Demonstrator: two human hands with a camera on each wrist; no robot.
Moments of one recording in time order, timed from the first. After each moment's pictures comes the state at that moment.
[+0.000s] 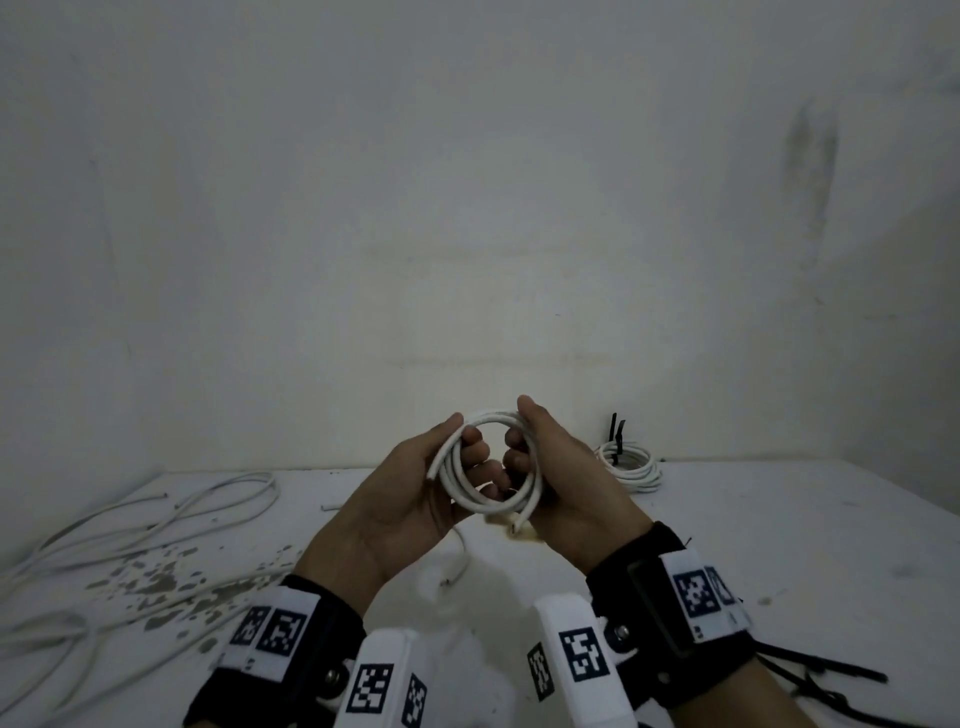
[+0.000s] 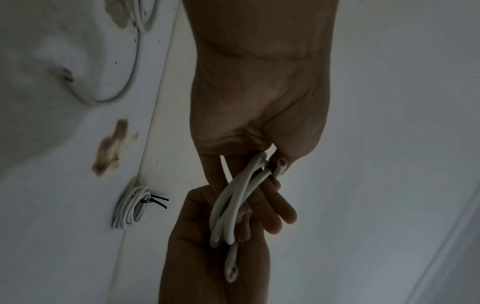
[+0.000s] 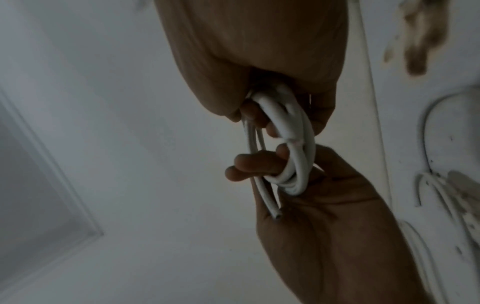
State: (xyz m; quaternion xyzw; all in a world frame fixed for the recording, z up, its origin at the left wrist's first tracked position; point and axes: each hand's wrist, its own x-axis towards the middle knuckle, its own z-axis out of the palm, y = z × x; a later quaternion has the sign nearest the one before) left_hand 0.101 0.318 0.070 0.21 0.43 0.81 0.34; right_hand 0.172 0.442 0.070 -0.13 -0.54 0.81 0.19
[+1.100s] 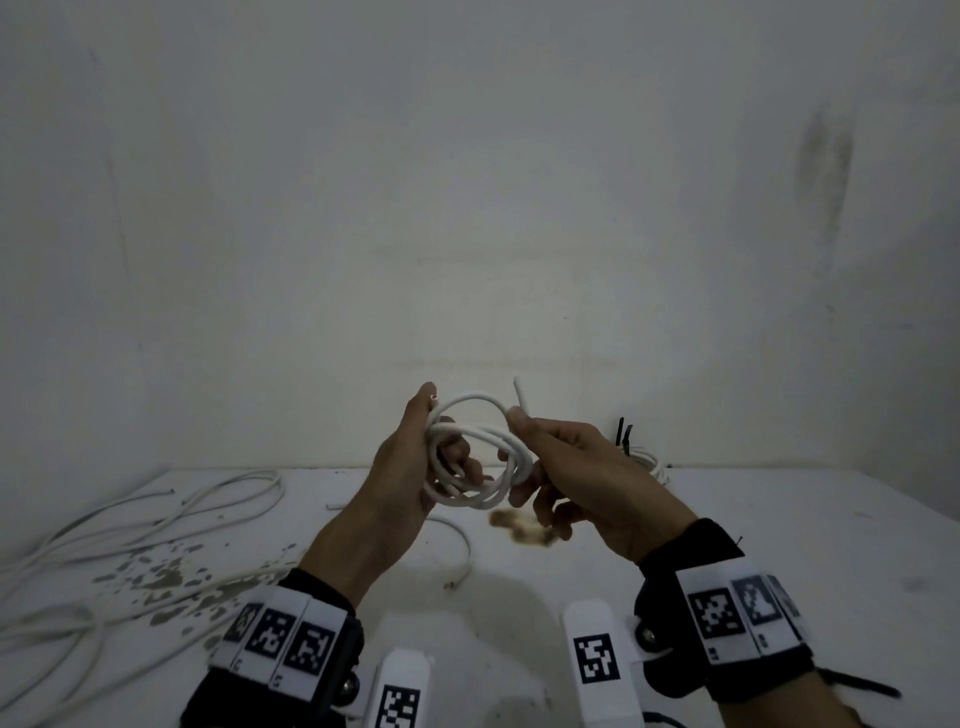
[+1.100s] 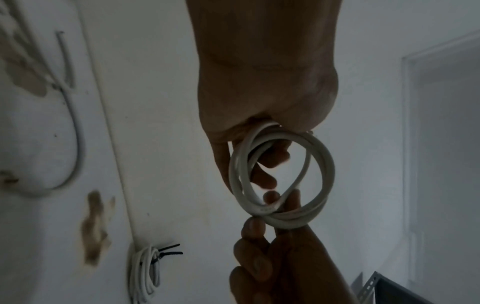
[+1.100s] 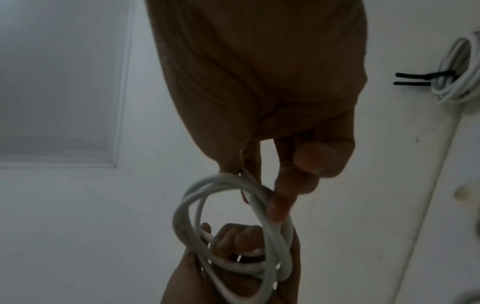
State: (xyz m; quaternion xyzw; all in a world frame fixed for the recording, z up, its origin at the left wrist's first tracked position) left_hand 0.086 0.319 0.068 0.25 0.52 0.79 0.18; right_hand 0.192 0.459 0.079 -0.06 -0.78 0.60 0.16
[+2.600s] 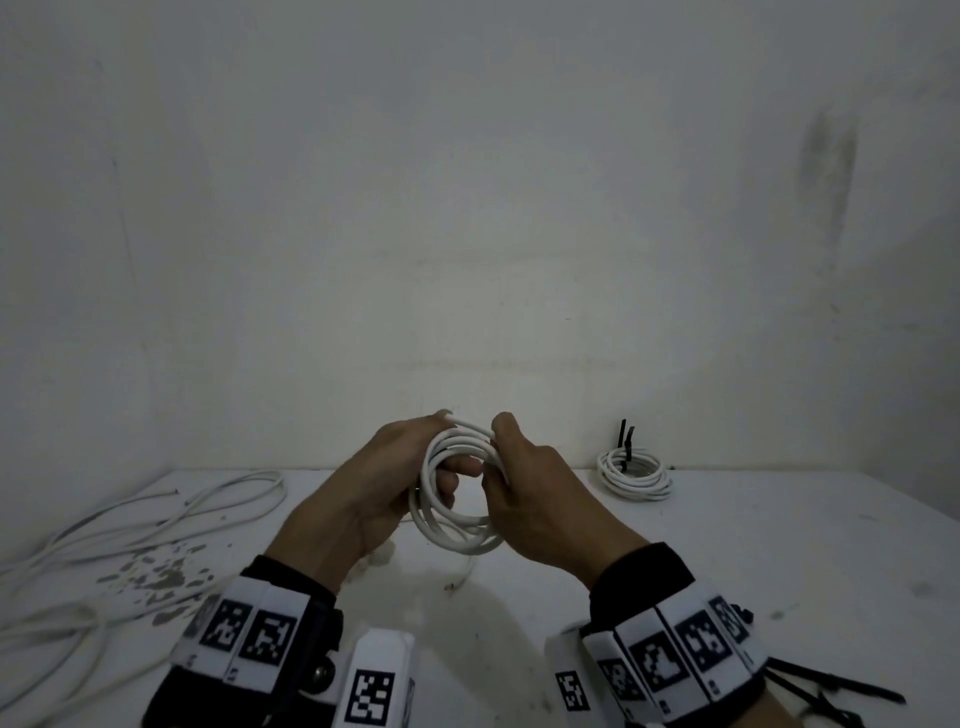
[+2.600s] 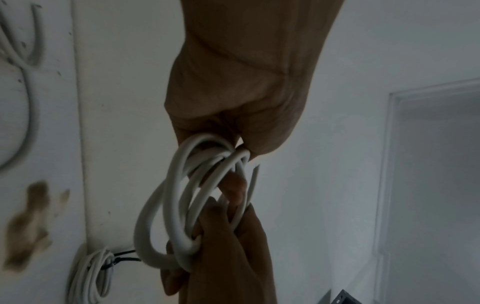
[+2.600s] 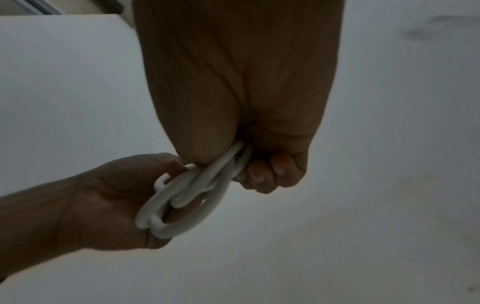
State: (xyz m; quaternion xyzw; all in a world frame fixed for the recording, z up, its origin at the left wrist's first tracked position) left_hand 0.091 0.304 0.084 0.26 0.64 0.70 0.18; right_hand 0.178 0.434 0.066 0.04 -0.93 0.25 0.25
